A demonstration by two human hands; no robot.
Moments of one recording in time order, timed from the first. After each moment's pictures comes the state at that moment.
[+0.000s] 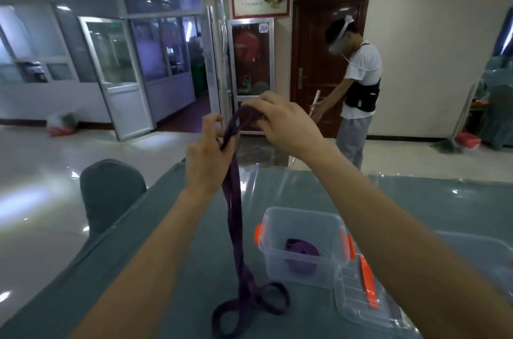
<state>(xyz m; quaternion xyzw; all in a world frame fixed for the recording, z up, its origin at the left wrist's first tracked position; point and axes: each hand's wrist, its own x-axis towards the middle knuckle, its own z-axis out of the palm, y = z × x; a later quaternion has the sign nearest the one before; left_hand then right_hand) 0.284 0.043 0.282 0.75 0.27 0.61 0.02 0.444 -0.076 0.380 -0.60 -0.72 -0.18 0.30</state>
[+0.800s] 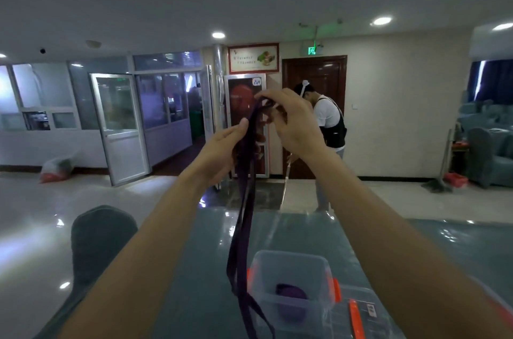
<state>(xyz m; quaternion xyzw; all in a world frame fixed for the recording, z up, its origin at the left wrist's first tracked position) 0.301 -0.010 0.433 0.71 0.08 0.38 0.59 0.460 -0.137 0.479 -0.52 -0.66 -0.21 0.50</state>
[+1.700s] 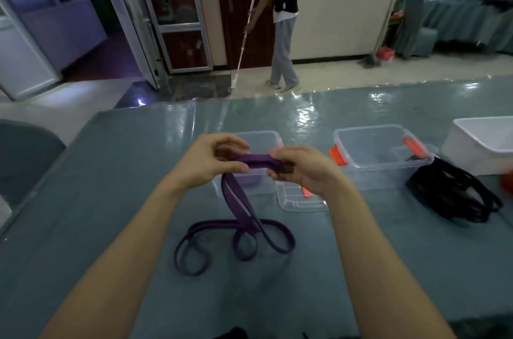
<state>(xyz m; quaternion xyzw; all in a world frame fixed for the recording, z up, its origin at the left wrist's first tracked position) 0.326 -0.057 0.172 0.82 0.15 0.17 0.53 0.507 -0.242 0.159 -0.57 -0.21 0.49 0.63</state>
